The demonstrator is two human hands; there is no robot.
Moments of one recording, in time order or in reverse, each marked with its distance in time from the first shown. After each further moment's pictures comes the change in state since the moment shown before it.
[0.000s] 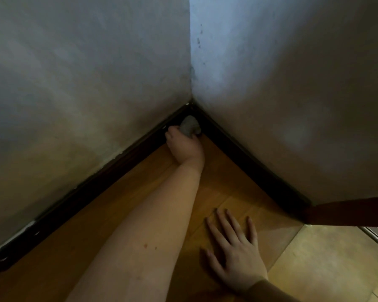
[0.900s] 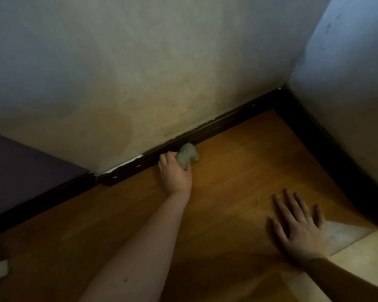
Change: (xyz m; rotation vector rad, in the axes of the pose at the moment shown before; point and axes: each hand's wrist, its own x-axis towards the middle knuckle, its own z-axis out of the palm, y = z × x) left_hand -0.021 -0.156 -0.233 0.331 0.146 0.039; right_hand 0.004 -0.001 -0.003 -0.153 -0.114 0.130
